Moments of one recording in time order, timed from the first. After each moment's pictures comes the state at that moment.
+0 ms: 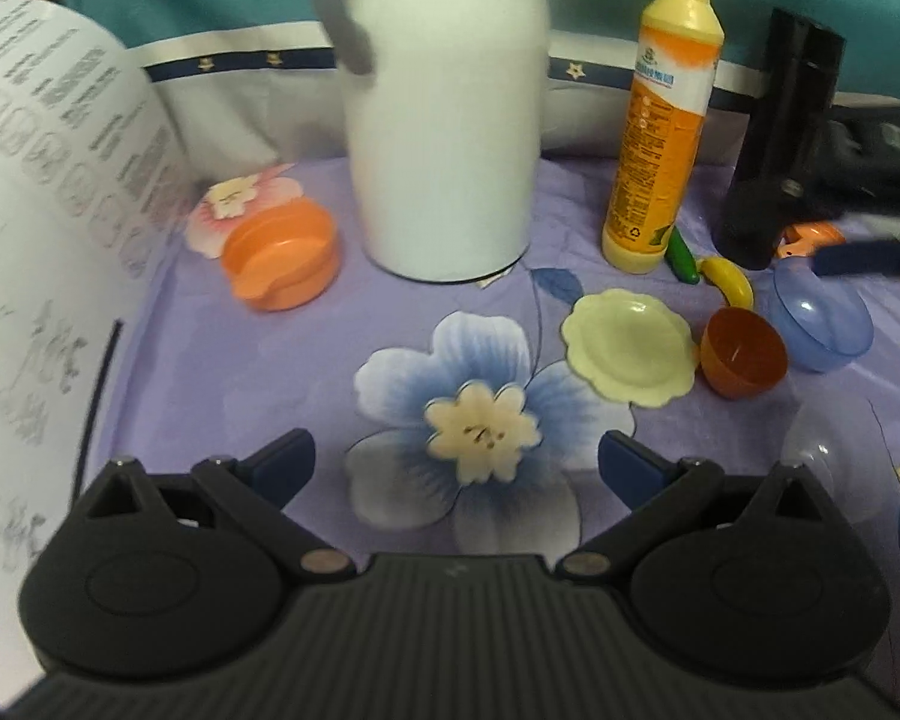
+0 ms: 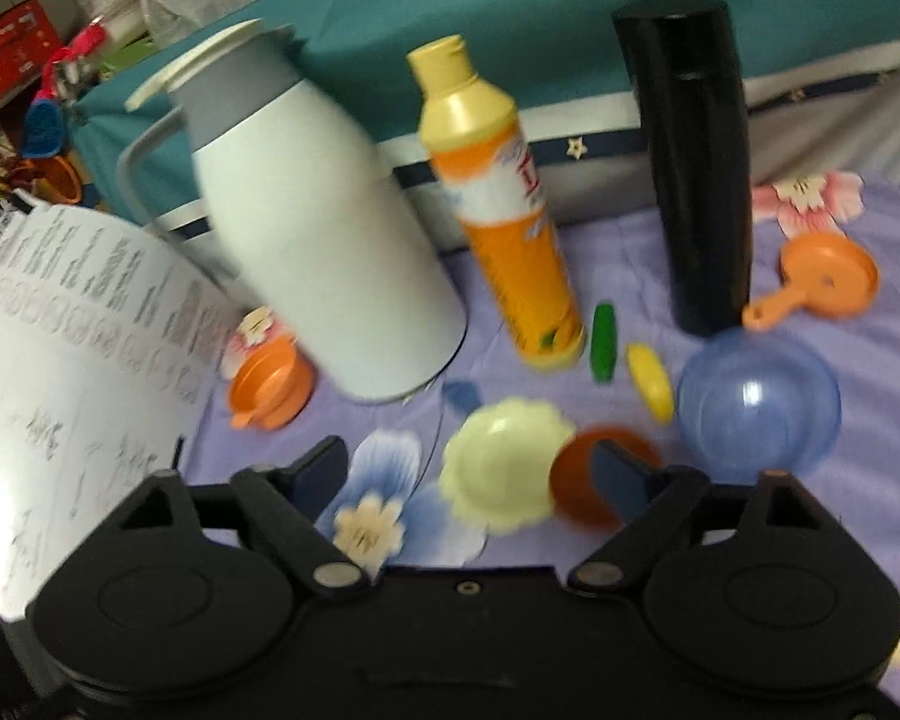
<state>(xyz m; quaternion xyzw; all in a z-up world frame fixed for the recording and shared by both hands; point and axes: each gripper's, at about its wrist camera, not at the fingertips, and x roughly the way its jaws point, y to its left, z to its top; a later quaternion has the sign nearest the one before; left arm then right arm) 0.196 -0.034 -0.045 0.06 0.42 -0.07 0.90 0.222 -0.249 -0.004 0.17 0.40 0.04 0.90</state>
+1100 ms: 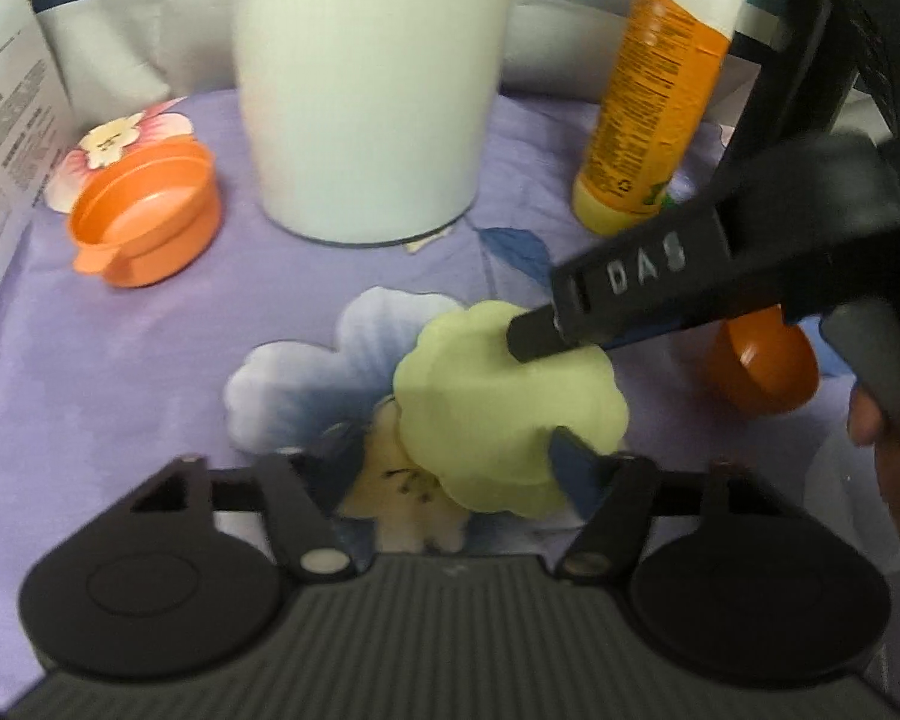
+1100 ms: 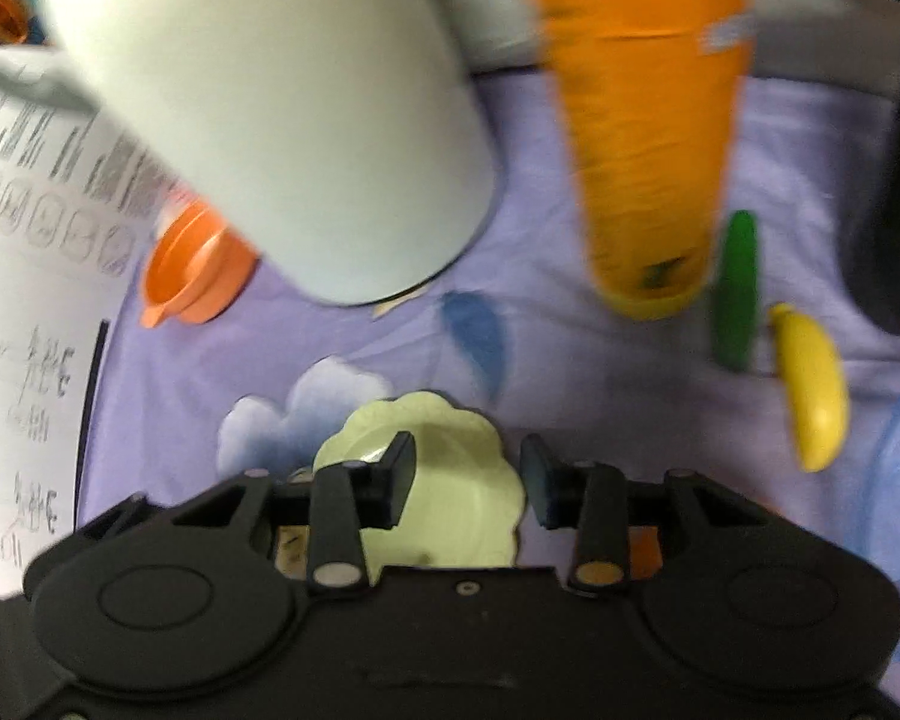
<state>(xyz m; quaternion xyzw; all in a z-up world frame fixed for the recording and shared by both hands) 0.250 -0.040 -0.108 0.03 0.46 -0.13 0.88 0.318 -0.189 -0.111 0.11 0.54 0.12 0.83</state>
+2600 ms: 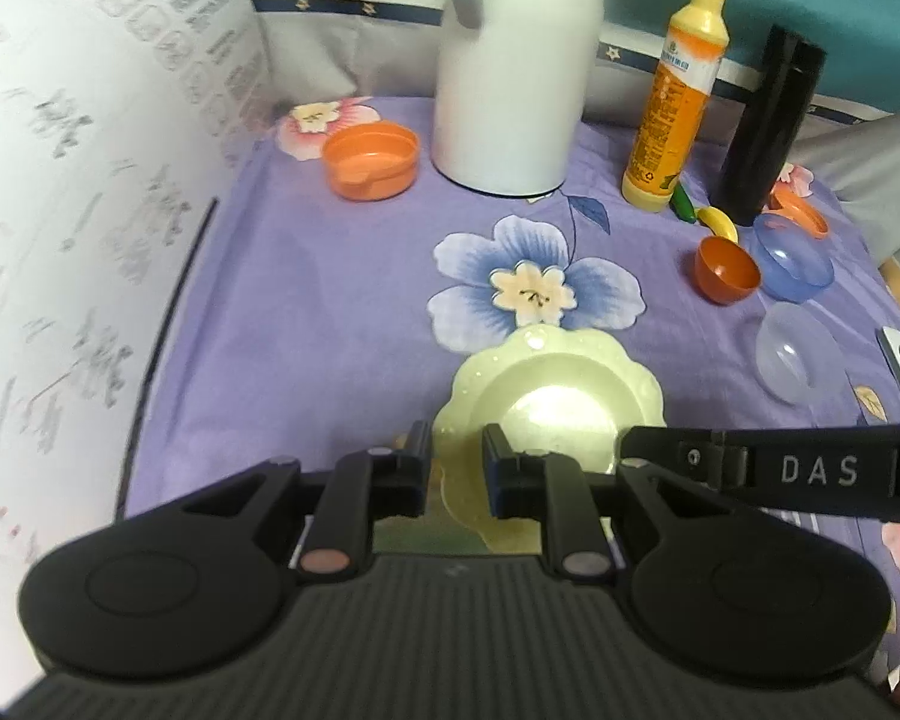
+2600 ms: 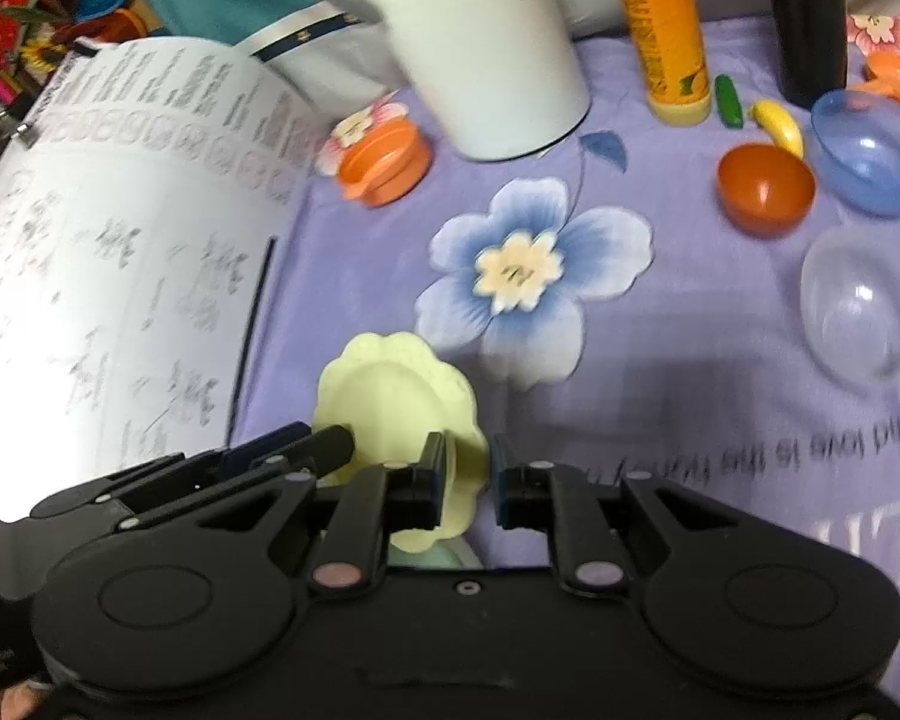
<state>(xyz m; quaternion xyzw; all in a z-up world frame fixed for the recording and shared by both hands) 0.080 0.045 -0.020 0.01 0.45 -0.06 0.89 0.104 -0.127 -0.039 0.20 0.50 0.11 0.84</state>
